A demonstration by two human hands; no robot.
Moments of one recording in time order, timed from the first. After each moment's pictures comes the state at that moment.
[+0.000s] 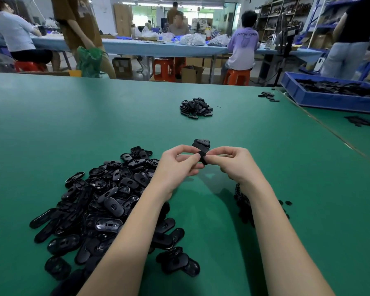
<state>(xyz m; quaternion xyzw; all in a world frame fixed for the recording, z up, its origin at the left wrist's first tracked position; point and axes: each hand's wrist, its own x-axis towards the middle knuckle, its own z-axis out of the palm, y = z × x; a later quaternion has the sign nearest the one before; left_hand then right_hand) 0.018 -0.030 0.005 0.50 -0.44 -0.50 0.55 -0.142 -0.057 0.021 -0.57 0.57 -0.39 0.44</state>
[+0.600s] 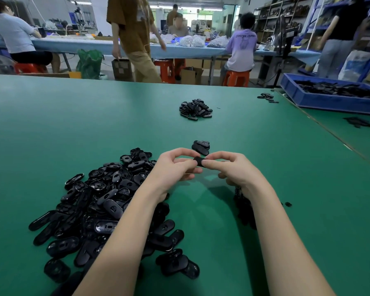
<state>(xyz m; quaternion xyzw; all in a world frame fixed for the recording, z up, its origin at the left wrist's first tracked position) 0.027 -0.026 0.010 0.50 -0.46 -0.53 0.51 -0.147 -0.056 0.021 -0.57 0.57 -0.34 0.48</state>
